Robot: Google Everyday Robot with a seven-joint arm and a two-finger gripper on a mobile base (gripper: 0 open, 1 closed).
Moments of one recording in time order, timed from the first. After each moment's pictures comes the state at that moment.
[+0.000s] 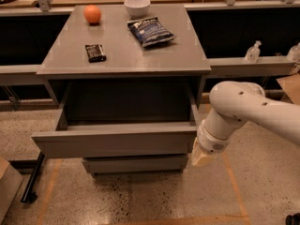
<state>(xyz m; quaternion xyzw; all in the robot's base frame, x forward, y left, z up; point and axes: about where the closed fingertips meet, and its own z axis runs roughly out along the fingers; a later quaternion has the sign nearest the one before) 0.469 -0.159 0.642 -0.71 0.69 0.11 0.06</state>
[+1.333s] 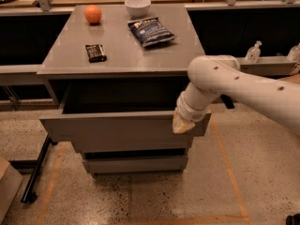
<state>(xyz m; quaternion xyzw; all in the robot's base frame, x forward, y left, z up) 0.568 -0.108 0.678 -0.77 0.63 0.04 0.12</state>
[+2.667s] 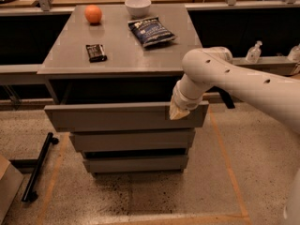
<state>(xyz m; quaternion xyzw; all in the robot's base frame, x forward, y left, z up) 0.628 -0.098 0.688 -0.76 0.63 0.00 0.16</state>
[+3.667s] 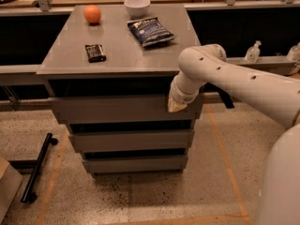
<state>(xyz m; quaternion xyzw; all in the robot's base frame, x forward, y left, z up) 0.674 -0.097 0.681 -0.76 0.62 -0.04 0.17</state>
